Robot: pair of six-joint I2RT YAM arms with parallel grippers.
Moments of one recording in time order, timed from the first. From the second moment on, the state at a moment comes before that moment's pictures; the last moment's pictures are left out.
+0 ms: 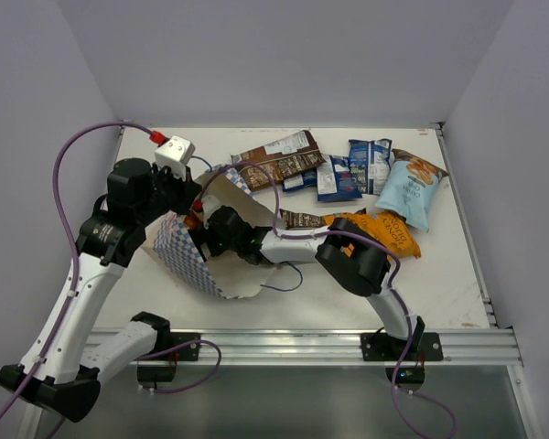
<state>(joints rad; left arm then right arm) -0.33 0.94 1.18 -0.63 0.15 0.00 1.07 2.18 1.46 0.19 0.03 0.32</state>
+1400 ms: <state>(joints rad) -0.34 1.02 1.20 -0.63 -0.28 -0.02 1.06 1.64 1.20 0.25 0.07 -0.05</state>
